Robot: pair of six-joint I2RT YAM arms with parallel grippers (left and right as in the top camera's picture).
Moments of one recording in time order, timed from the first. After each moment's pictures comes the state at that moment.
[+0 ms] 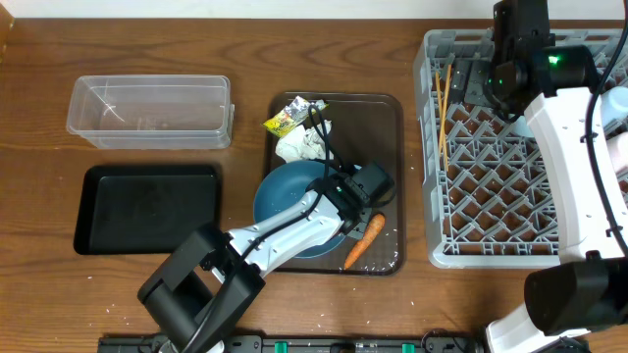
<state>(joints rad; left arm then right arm) -0.84 1.81 1.11 -0.63 -0.12 -0.49 0.11 1.76 1.80 -1.14 0.16 0.31</state>
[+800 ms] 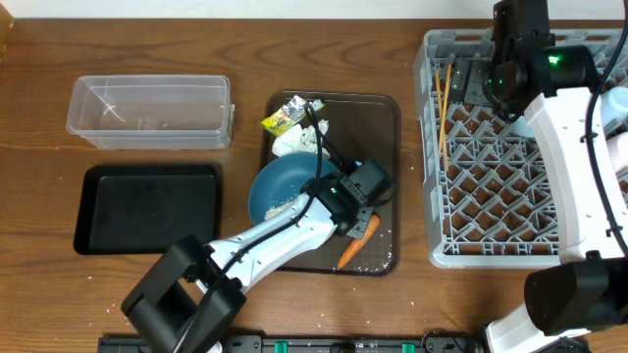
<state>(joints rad) -0.85 1.74 1.11 -0.65 -0.11 -0.47 0.11 1.76 1.80 -1.14 0.17 0.31</state>
